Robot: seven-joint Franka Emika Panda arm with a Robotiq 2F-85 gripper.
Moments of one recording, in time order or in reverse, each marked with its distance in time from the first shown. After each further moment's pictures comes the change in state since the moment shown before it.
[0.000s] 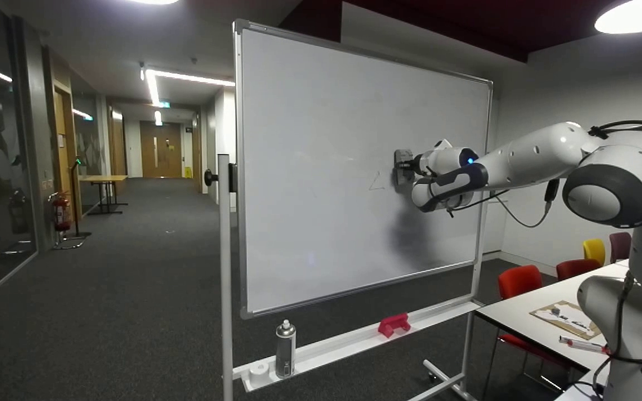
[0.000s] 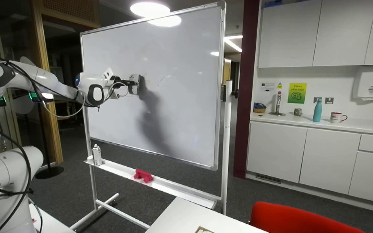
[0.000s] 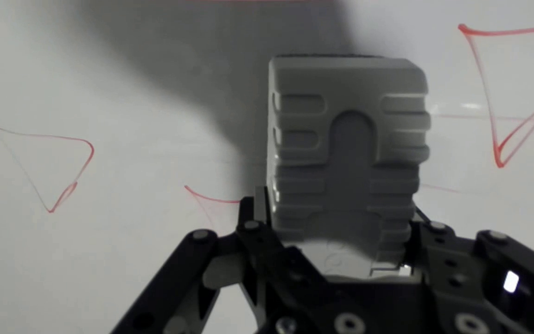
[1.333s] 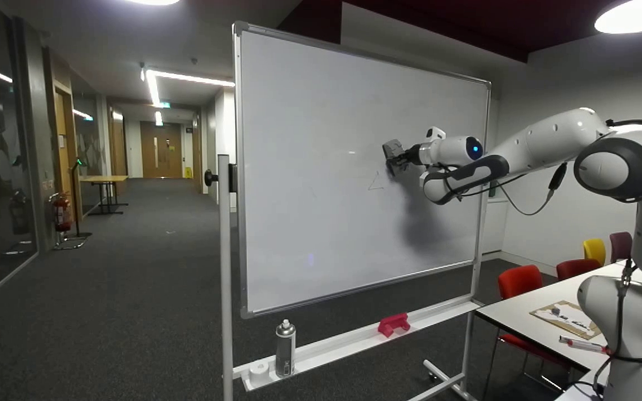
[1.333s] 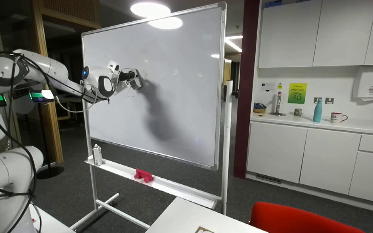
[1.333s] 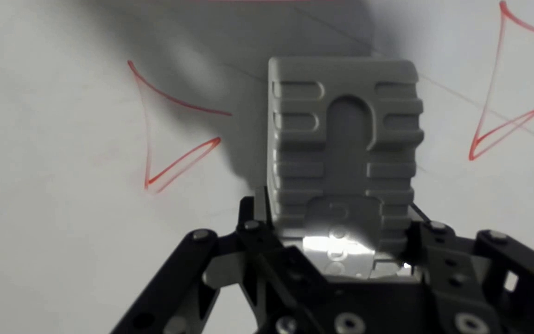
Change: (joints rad) arm -0.011 -0.259 -0.007 0.112 -0.509 0.006 -0.192
